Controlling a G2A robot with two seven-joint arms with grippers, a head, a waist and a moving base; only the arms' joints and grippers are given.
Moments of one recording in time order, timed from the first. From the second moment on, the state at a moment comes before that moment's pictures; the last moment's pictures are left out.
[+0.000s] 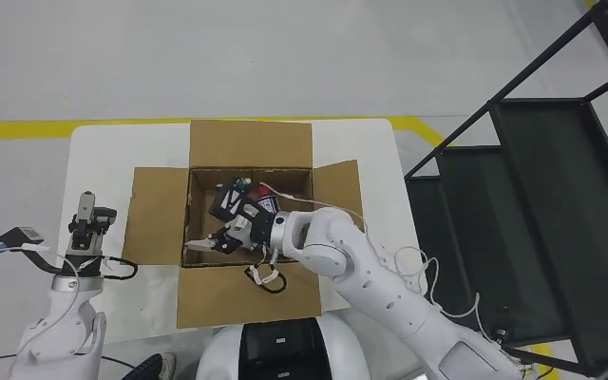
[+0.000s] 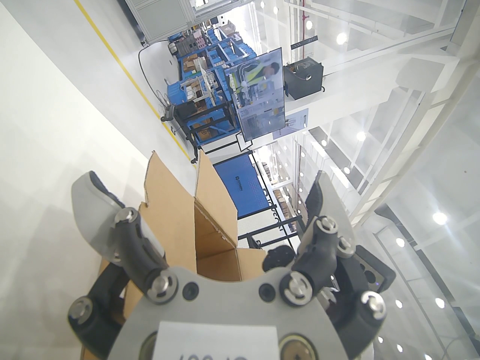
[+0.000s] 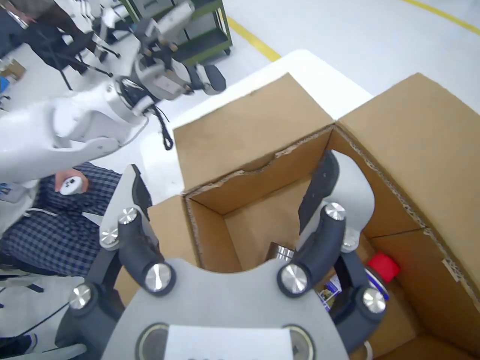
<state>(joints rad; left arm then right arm) 1.70 -1.15 -1.73 -1.65 -0.09 -0.55 -0.12 -1.14 -1.40 0.90 -1.74 -0.92 -0.41 0.50</state>
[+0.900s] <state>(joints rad) 1.87 -1.13 -2.02 -1.64 -0.13 -0.67 -0.33 -1.33 -1.35 1.15 -1.94 -0.55 -0.35 0.62</state>
